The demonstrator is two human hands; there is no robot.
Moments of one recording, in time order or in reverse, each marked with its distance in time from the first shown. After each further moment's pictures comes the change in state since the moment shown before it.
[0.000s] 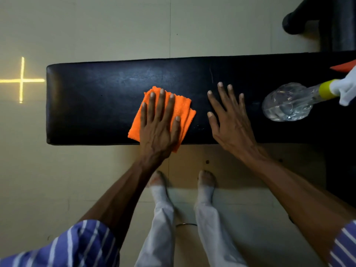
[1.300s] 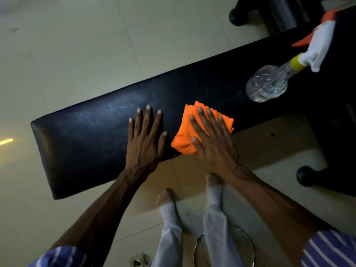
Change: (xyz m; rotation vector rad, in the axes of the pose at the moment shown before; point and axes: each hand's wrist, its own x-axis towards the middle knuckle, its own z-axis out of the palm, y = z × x) left_hand 0.019 -0.067 -0.030 -0.048 -0.226 0.267; right_hand -0.050 -0.066 0.054 -0.204 0.194 0.147
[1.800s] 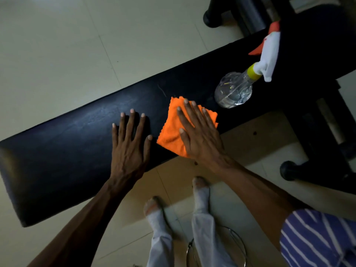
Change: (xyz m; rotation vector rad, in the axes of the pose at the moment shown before) left_hand 0.029 0.038 0.004 0.001 0.024 0.026; right_hand 0.029 0.050 -0.008 0.037 0.014 0.055
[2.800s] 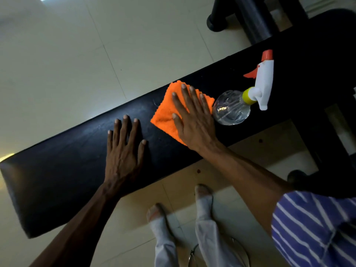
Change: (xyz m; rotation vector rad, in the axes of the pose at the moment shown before) left_hand 0.038 0.006 -0.017 0.037 -0.084 -0.086; right_hand 0.084 0.028 -0.006 0.021 0.029 0.086
